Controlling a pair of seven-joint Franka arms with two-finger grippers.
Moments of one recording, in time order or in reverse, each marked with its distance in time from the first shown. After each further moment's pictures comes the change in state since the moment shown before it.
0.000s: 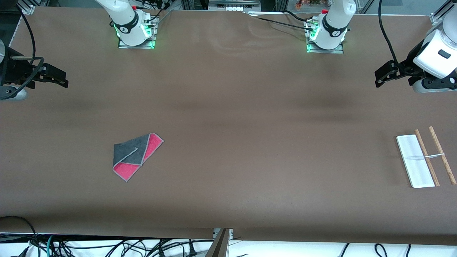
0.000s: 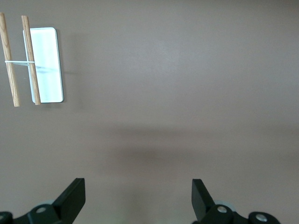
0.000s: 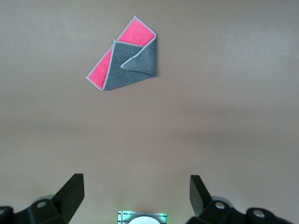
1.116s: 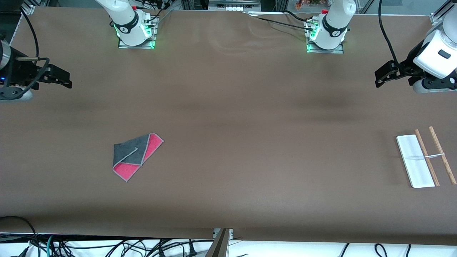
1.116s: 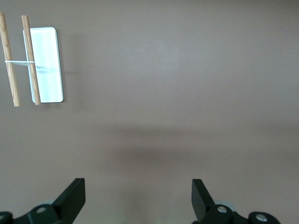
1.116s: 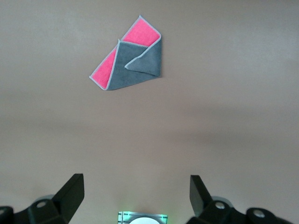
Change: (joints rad) left arm 0.001 0.000 0.000 0.000 0.000 0.000 0.000; right arm 0.009 0.014 0.016 -0.004 0.000 0.006 0.001
